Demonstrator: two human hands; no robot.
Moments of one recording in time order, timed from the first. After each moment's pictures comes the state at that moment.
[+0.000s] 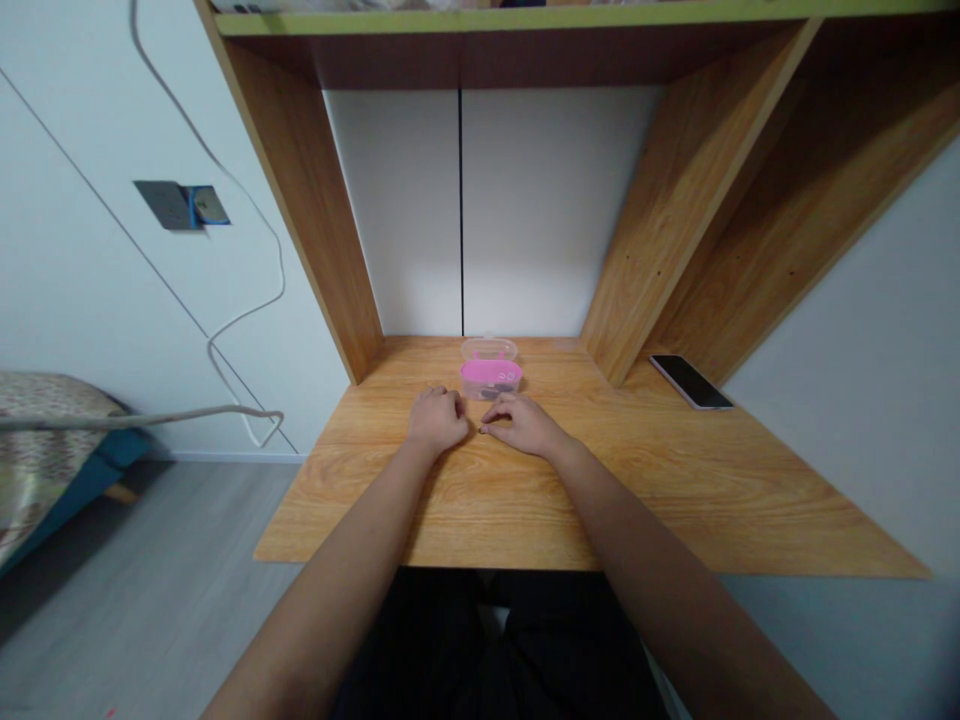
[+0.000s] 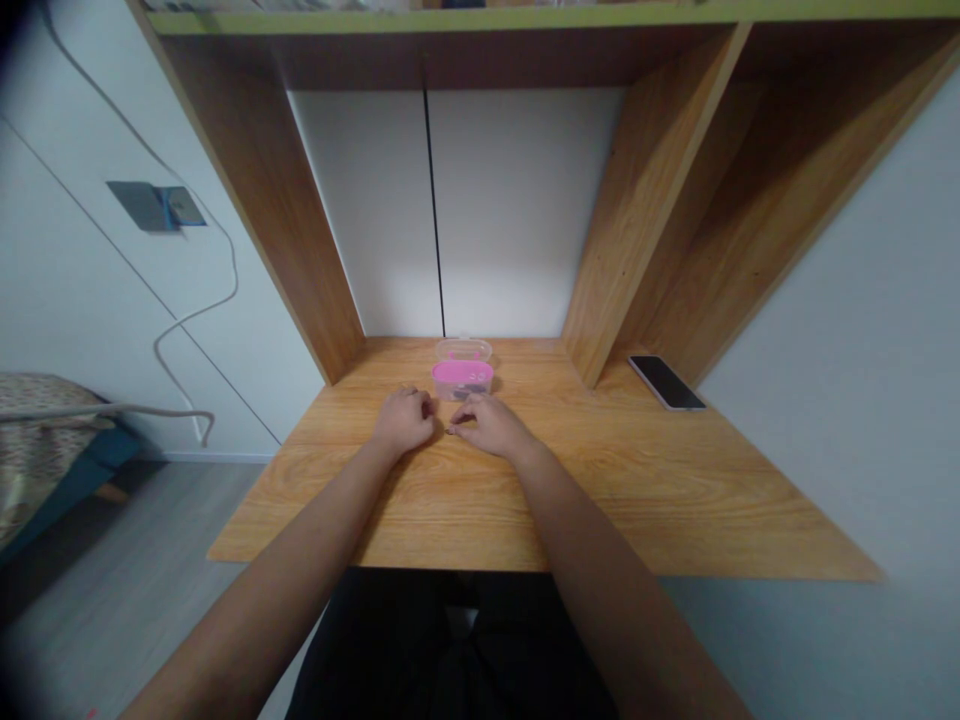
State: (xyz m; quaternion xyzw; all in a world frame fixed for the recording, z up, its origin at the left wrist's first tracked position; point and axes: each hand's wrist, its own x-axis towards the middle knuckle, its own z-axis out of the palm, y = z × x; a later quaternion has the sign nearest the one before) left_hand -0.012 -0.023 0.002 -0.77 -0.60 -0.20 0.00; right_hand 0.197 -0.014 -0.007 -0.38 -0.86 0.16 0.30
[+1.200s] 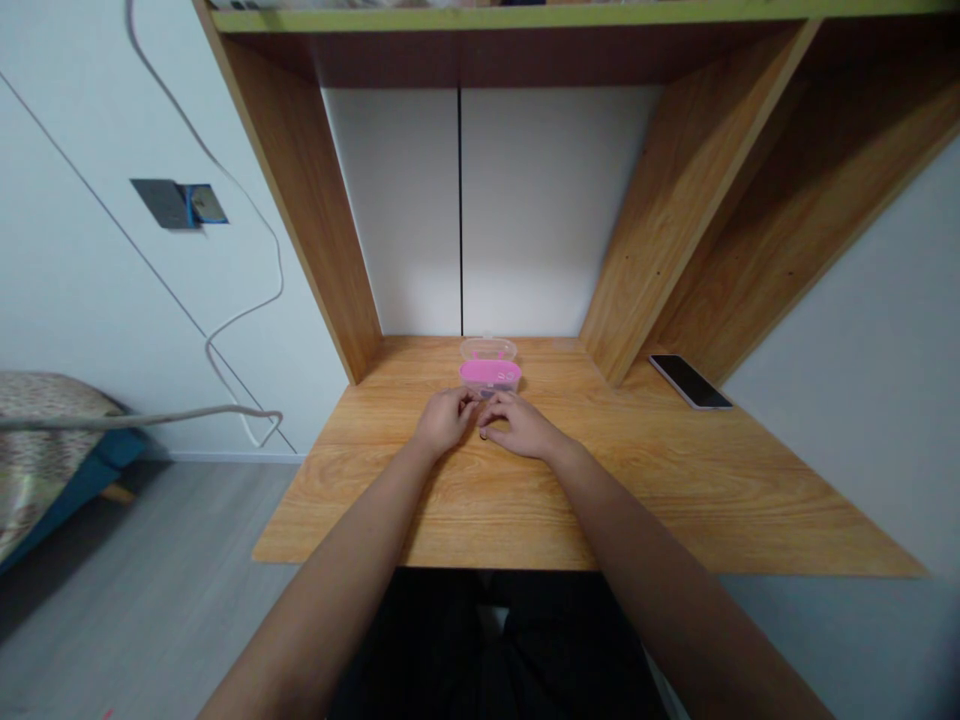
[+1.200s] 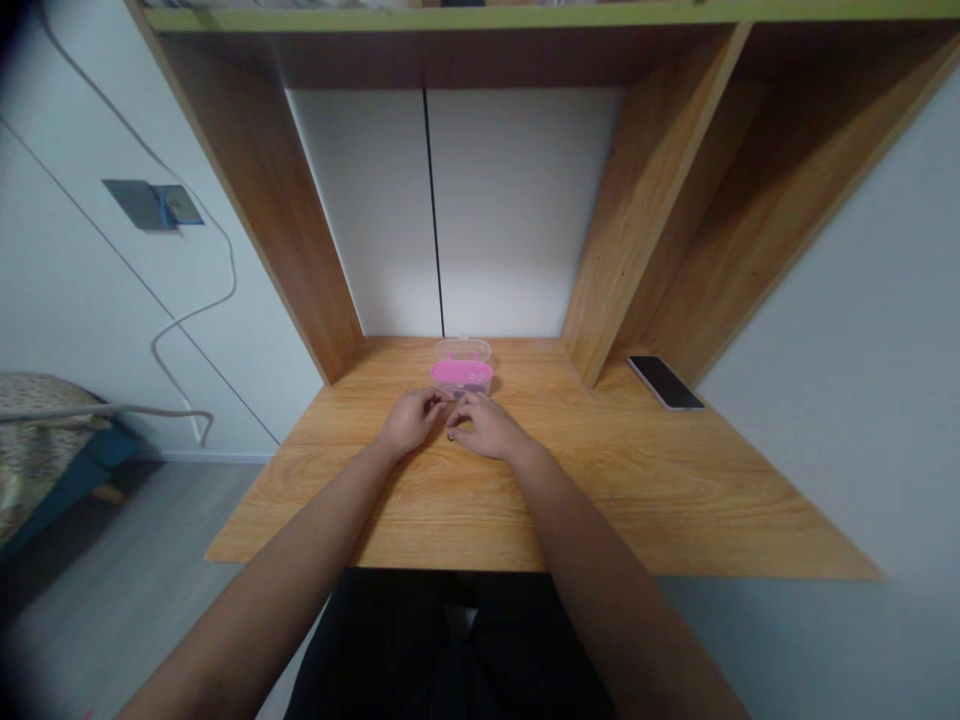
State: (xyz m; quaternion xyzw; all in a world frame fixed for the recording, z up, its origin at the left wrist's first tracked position) left_hand -0.006 -0.018 -0.003 -0.80 -0.47 -0.35 -0.15; right_hand 0.192 -0.019 -0.005 -0.35 -0.87 0.17 0.30
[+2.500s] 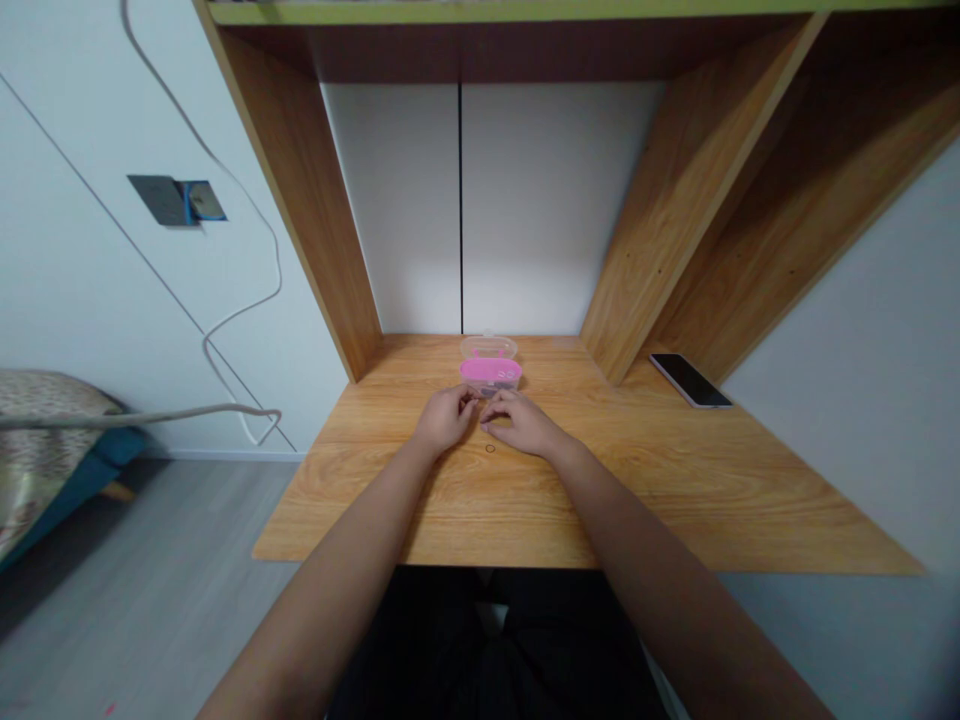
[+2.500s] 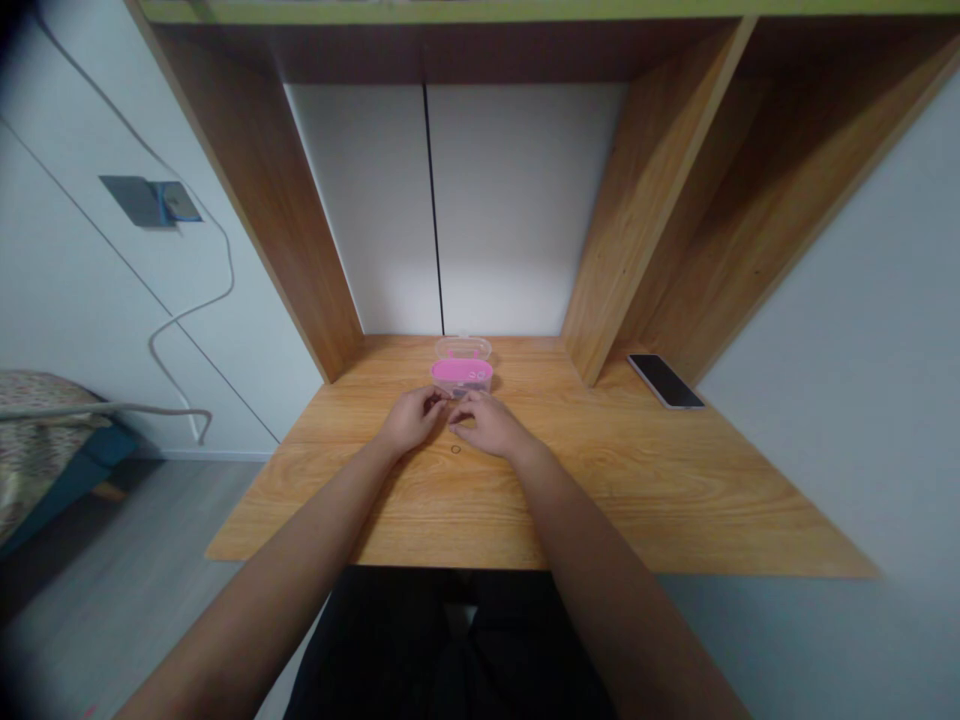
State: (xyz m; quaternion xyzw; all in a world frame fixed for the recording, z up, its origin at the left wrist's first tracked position) left_hand -0.007 -0.020 -0.003 -0.80 -0.47 -0.35 -0.16; right_hand 0.196 -0.016 -0.008 -0.36 -0.87 0.16 0.31
